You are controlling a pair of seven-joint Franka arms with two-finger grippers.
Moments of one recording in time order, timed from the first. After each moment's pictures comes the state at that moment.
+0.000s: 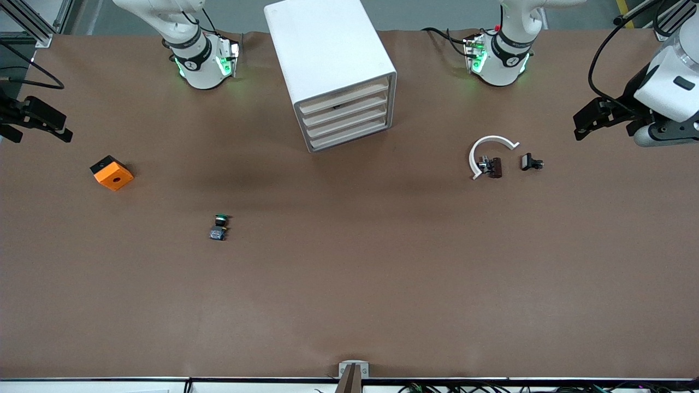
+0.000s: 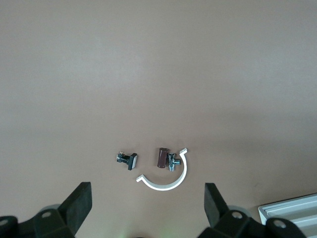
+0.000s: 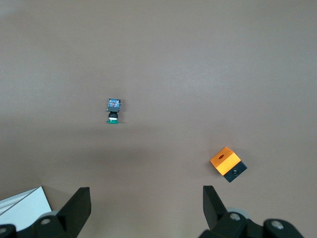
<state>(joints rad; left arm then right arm) -0.06 -0.01 -0.10 -1.51 0.04 1.49 -0.20 -0.07 -0.04 0.02 -1.54 0.02 1.52 -0.04</state>
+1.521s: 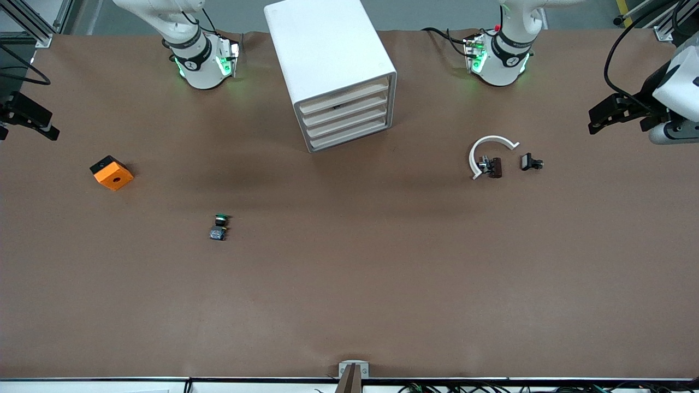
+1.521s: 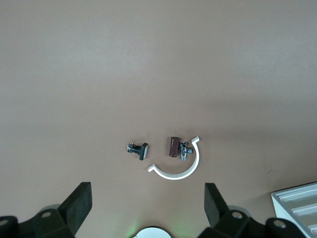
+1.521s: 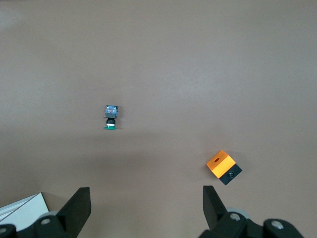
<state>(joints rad) 0.00 -0.02 -0.09 -1.54 0.03 1.45 -0.11 -0.08 -0.04 0.00 -1.50 0.02 1.51 -0.04</state>
